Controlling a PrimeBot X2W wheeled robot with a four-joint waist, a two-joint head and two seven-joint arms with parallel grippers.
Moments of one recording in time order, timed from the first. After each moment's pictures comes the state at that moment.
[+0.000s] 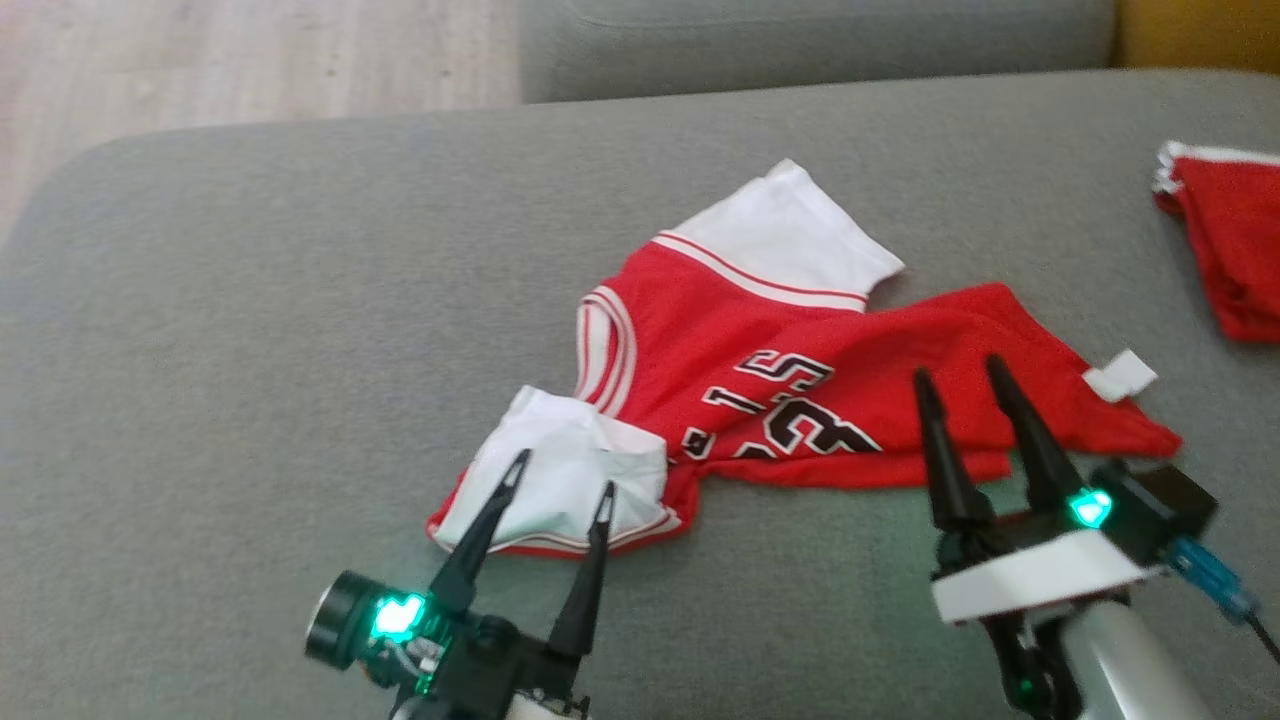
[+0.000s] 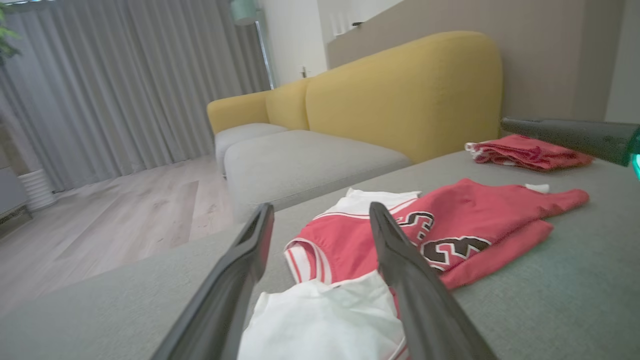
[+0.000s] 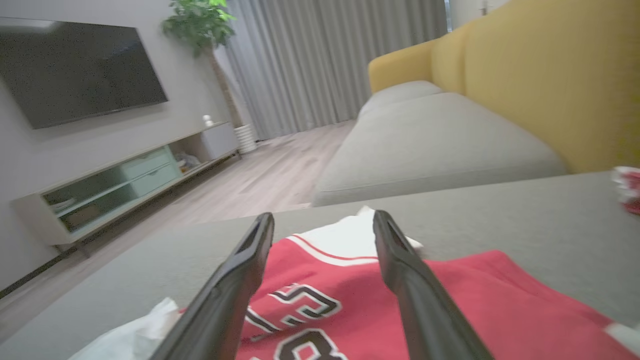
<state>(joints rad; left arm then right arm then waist) 0.01 0.12 -0.49 0.03 0.04 0.13 -0.26 -0.08 -0.13 0.24 0.18 0.37 0.13 -0.25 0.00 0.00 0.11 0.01</state>
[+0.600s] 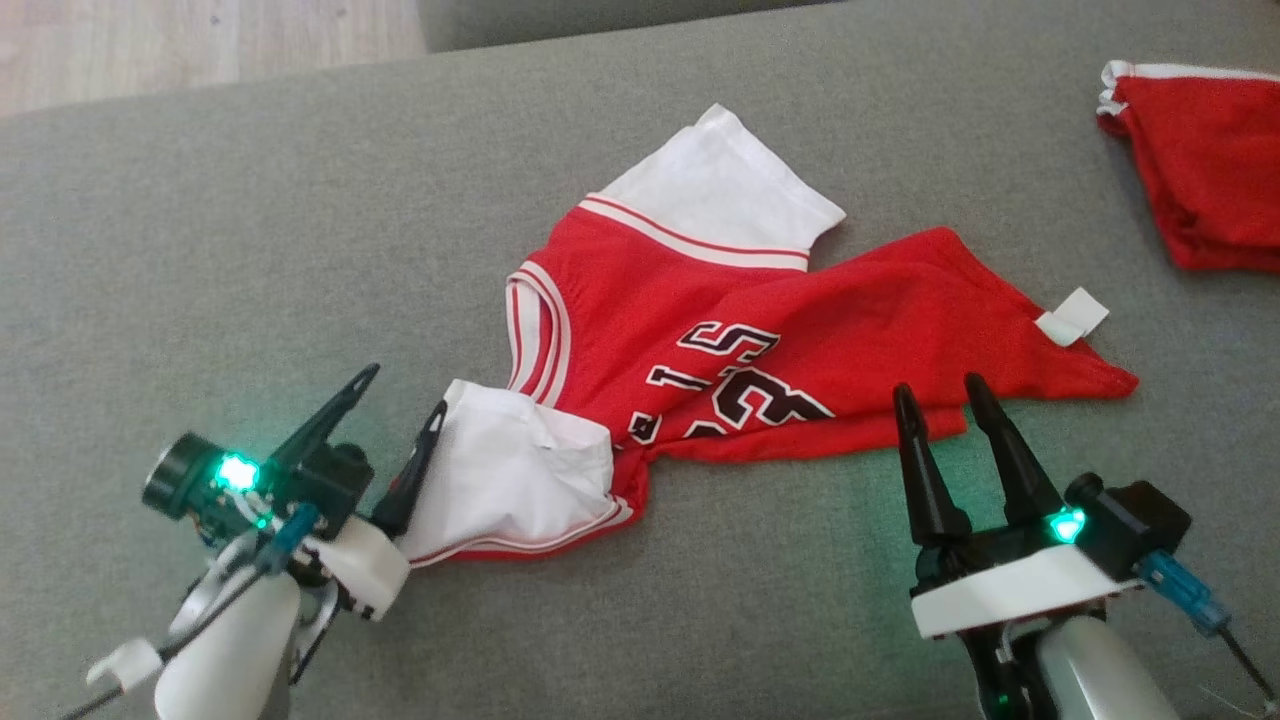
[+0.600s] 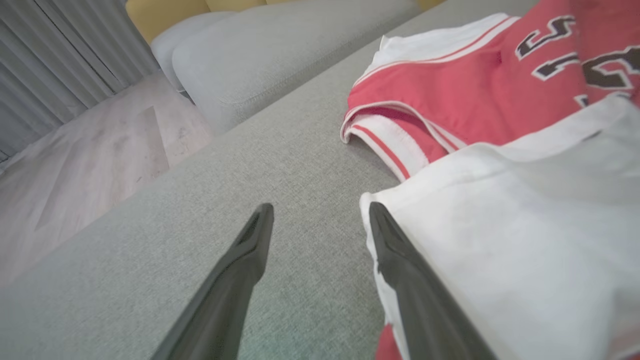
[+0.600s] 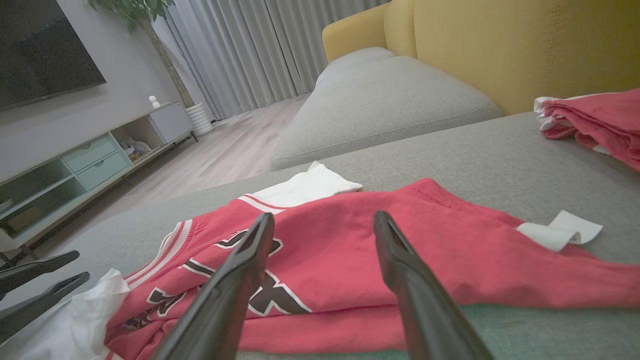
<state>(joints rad) -0.35 0.33 -0.43 0.49 -0.03 -0.09 -0.15 -0.05 -0.09 0.22 0.19 0.34 0.13 -0.25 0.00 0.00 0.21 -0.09</state>
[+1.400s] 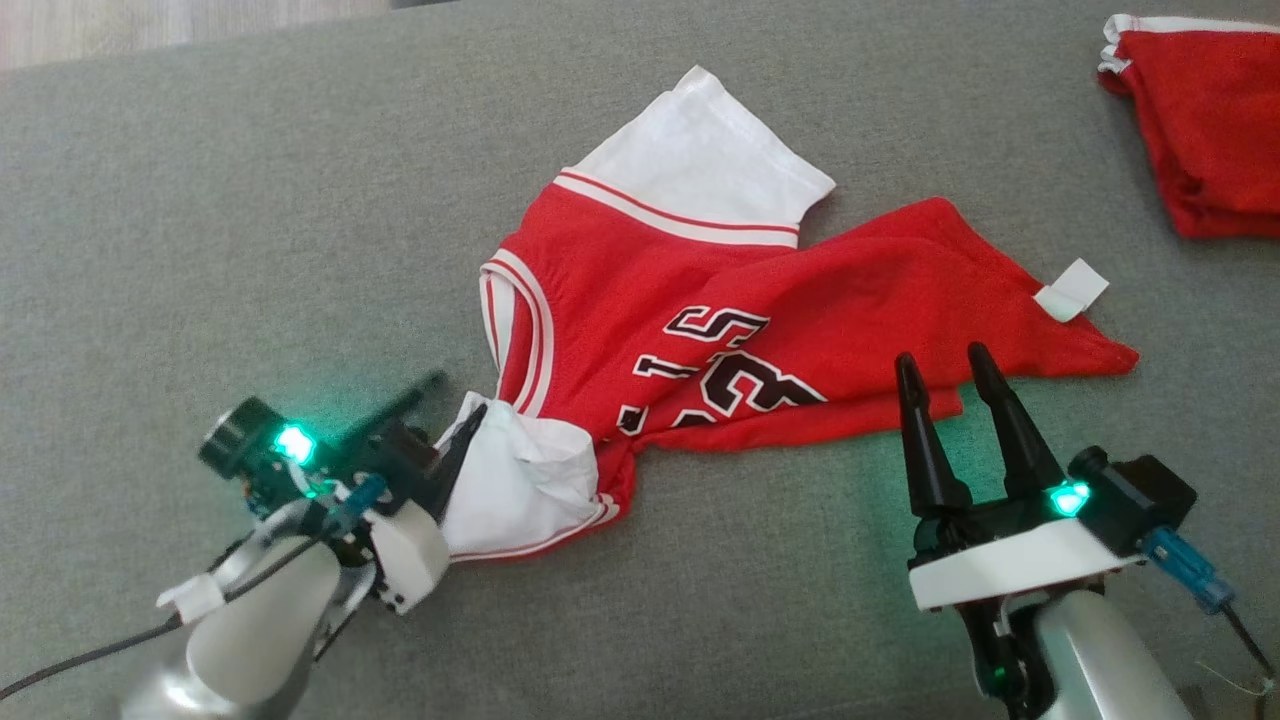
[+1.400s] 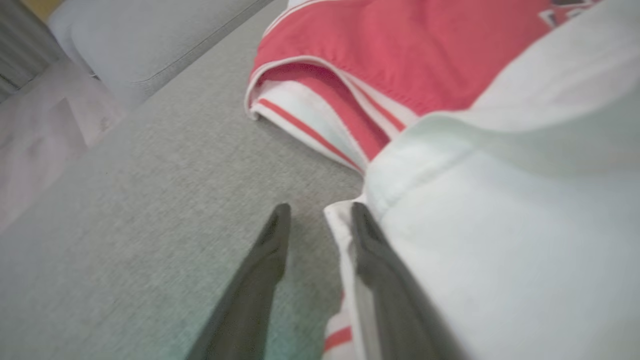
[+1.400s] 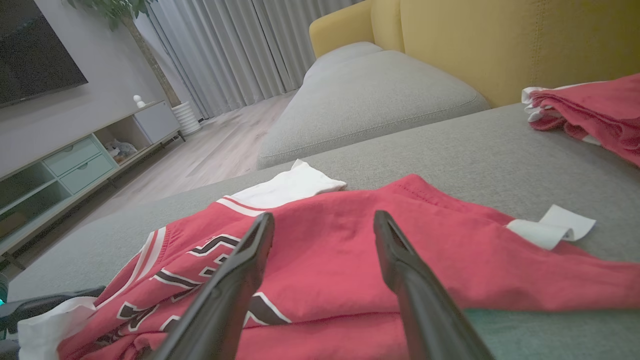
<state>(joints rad) -0.50 0.39 -0.73 0.57 -0.14 -0.12 -0.07 -0.09 -0.08 0.21 0.19 0.34 0.13 -0.25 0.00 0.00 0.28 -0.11</state>
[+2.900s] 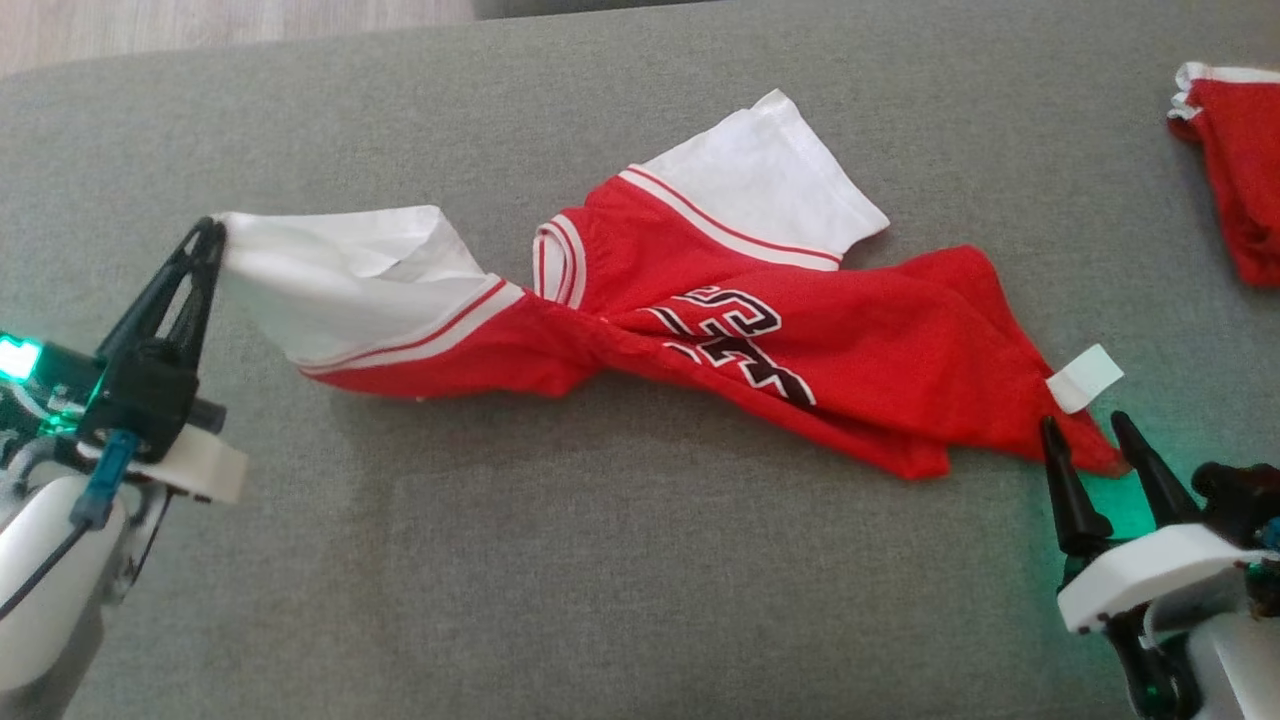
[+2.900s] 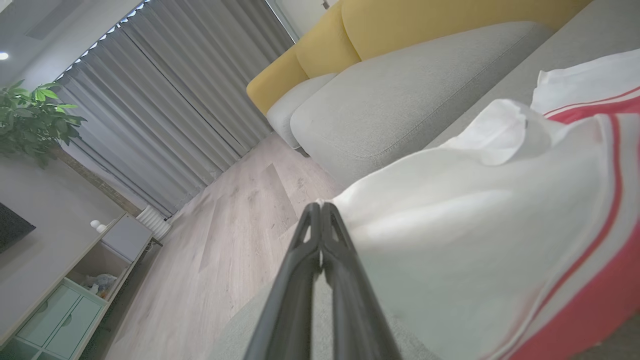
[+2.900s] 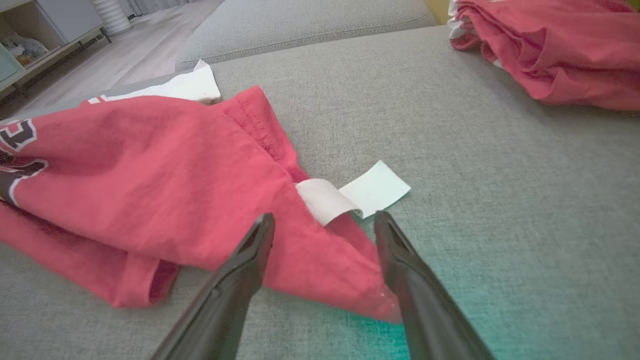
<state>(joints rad) -0.49 0.69 -0.60 0.26 -0.21 0.18 -0.17 -0.08 -0.27 0.10 0.39 0.40 0.13 -0.11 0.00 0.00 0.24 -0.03</state>
